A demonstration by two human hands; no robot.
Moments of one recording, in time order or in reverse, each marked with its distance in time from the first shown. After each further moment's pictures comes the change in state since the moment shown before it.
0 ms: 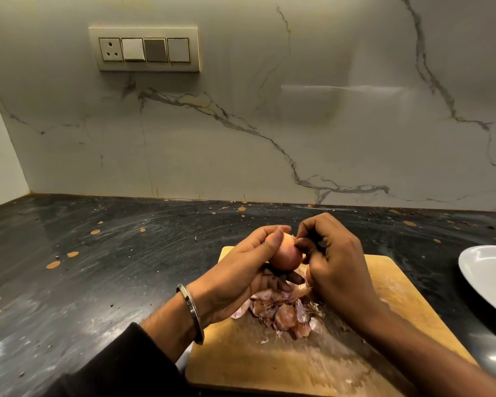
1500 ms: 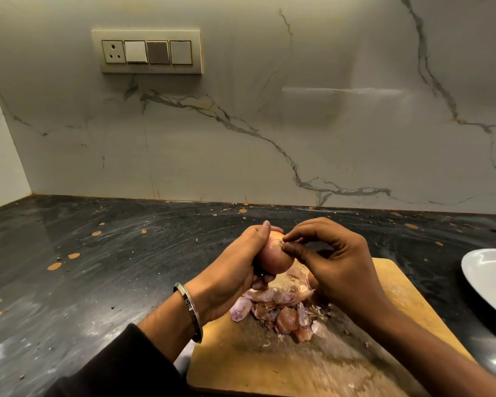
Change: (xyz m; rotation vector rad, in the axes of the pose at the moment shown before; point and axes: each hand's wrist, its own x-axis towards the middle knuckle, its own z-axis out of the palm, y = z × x) left_hand -0.002 0.009 -0.003 0.211 0.141 -0.010; right_hand 0.002 -0.001 -0.006 0.221 -0.050 -0.009
